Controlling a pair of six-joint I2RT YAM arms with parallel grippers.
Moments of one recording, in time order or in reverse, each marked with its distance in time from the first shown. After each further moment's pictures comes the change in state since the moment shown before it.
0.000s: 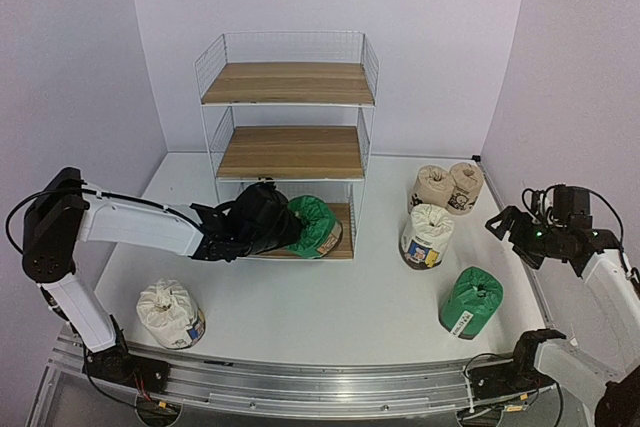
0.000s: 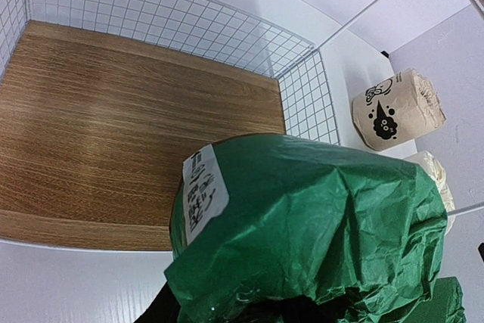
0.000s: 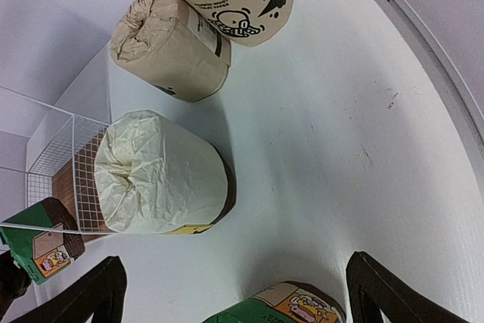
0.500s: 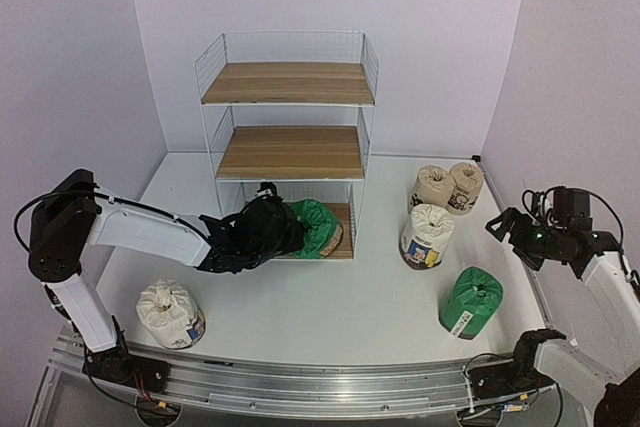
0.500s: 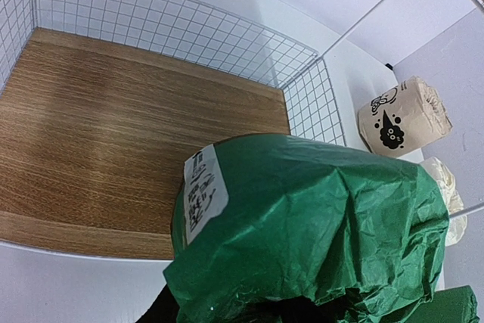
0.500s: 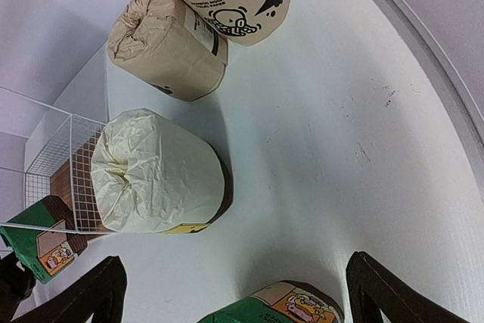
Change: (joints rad) left arm -0.040 0.037 -0.032 0.090 -0.104 0.001; right arm 0.000 -0.012 -0.011 0.000 0.006 0.000
